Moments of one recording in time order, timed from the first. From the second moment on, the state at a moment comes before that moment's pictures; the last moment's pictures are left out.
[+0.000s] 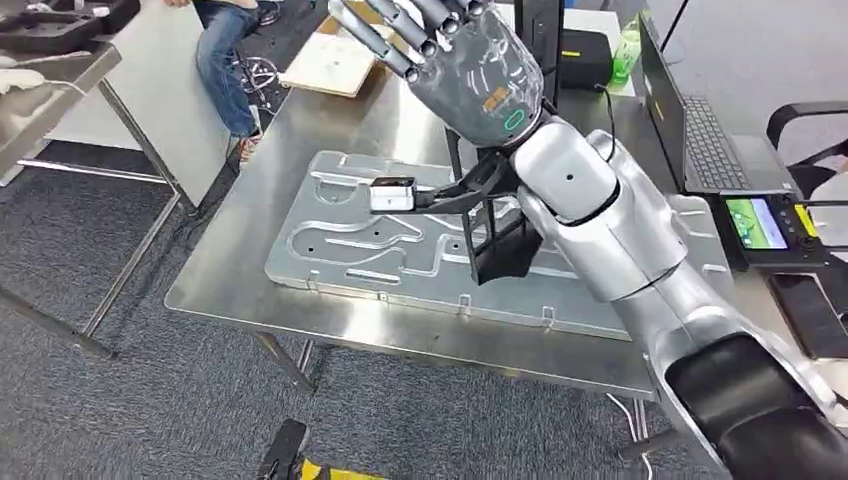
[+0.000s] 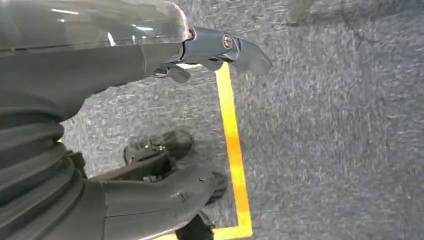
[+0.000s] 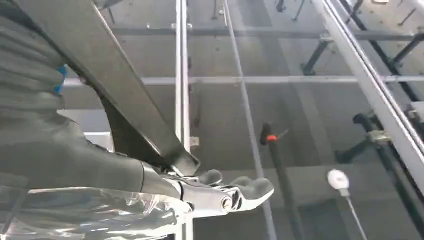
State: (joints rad) left arm -0.22 -0.24 0.63 -0.22 -0.89 0.10 -0.43; right arm -1.10 -0.07 0.67 -1.30 1.51 -0.63 -0.09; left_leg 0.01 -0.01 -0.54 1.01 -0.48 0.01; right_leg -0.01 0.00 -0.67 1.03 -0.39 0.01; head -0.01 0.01
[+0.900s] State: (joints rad) left arm -0.21 -0.24 0.63 -0.22 -0.86 0.11 -0.44; right arm -1.40 -0.10 0.69 -0.98 1.33 -0.23 -0.08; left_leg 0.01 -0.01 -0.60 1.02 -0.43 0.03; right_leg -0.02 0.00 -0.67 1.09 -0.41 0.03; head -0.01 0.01
